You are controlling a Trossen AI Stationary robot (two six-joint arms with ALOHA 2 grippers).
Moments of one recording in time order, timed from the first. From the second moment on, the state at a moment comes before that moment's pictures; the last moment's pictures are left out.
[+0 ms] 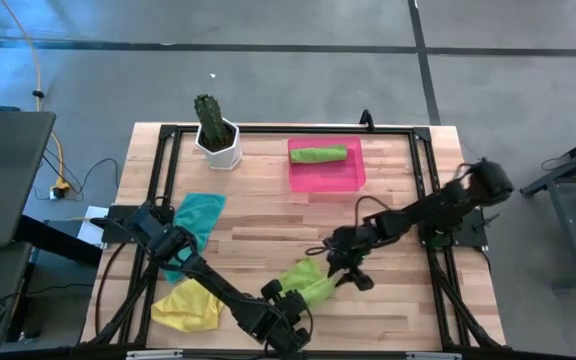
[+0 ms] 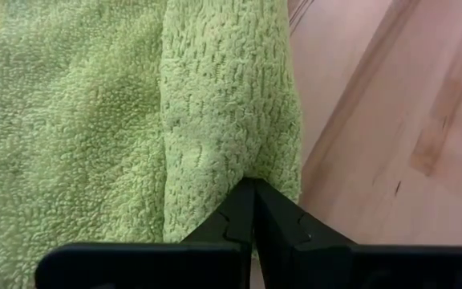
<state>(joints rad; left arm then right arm) -0.54 2.39 1.83 -0.68 -0.49 -1.14 0.29 1.57 0.73 0.03 -0.44 -0.01</state>
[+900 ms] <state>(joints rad) -0.49 2.39 1.83 -0.67 -0.36 -1.11 0.66 1.63 0.66 0.25 0.15 -0.38</state>
